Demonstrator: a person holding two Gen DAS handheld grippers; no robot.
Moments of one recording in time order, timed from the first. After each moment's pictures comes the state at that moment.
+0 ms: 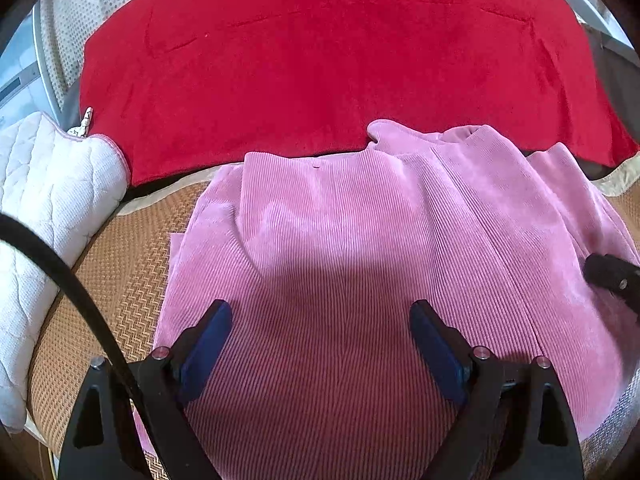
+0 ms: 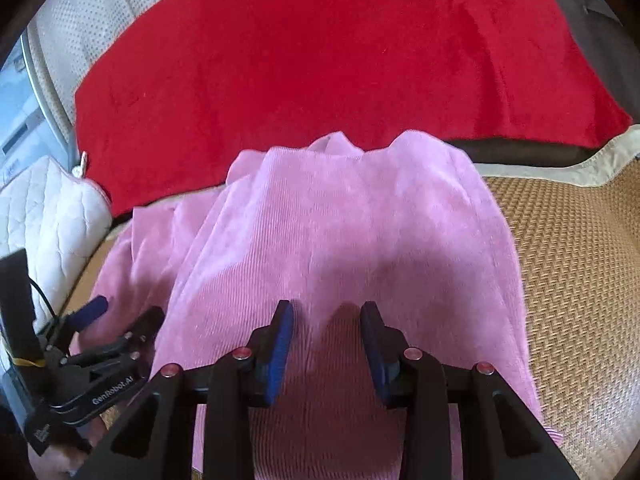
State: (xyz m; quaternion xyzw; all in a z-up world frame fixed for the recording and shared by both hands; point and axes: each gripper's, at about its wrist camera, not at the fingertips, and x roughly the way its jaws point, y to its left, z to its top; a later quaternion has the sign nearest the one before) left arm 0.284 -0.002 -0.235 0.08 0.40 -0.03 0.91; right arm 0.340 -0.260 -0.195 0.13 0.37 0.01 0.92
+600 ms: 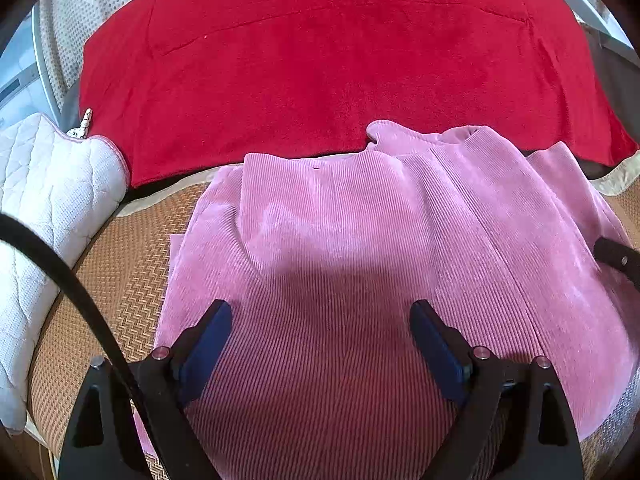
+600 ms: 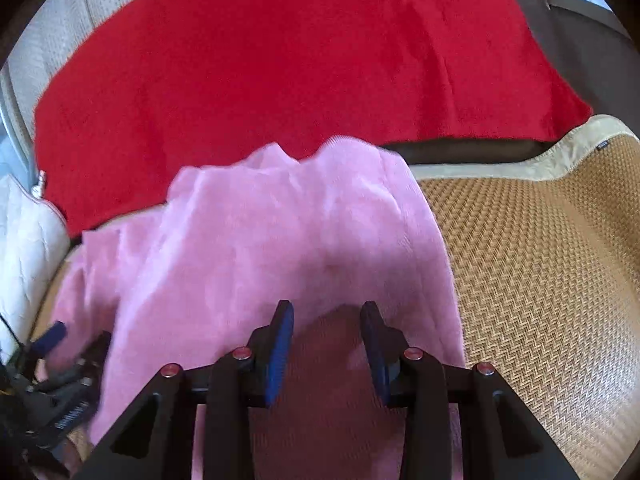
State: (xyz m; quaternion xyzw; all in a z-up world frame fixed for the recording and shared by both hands) left arm 0.283 -0.001 -0.234 0.08 0.40 -0.04 0.91; right arm 0.345 -0.286 -0.190 0.13 0.36 -0.05 0.92
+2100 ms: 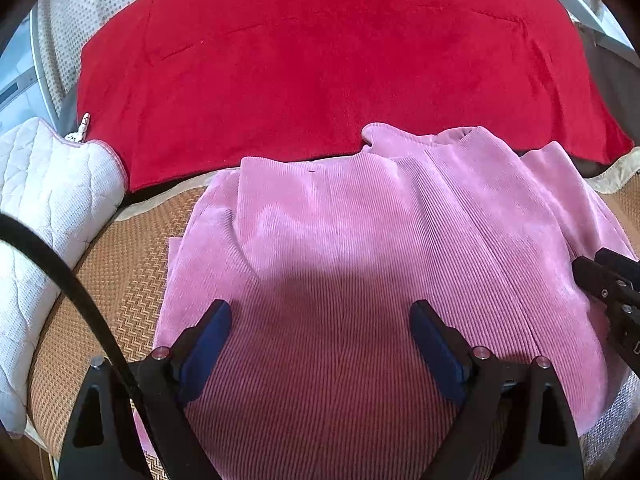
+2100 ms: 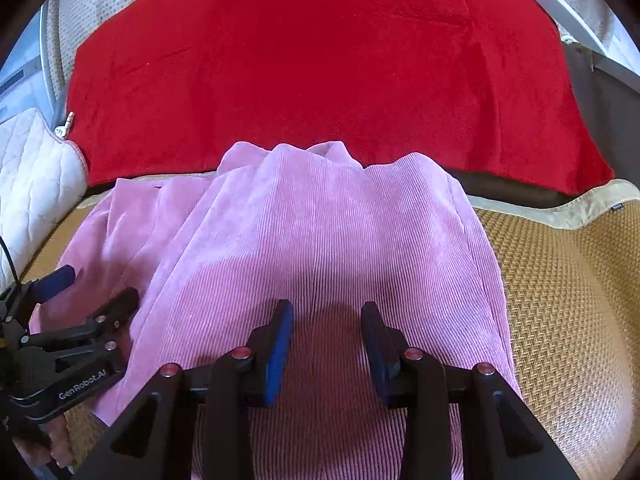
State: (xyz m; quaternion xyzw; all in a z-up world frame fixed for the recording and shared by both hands) left arm 0.279 -0.005 -0.234 0.08 0.39 -0.04 0.92; right arm 0.343 -0.235 -0.194 0.03 0.37 -0.02 0.93
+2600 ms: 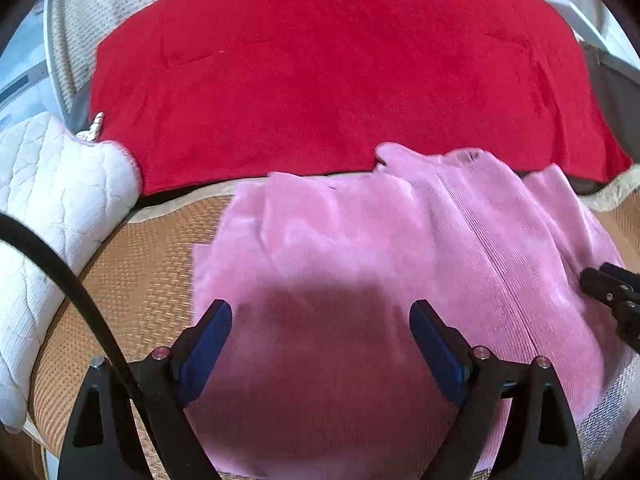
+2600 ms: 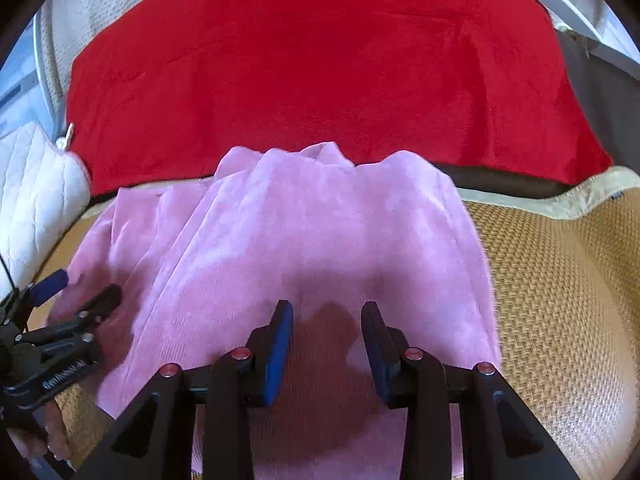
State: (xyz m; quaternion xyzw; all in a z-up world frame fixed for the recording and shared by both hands) left arm 0.271 0.021 -0.215 0.06 0.37 -0.04 0.93; right arm 0.331 -0.253 -0.186 0.06 0.36 -0.03 0.93
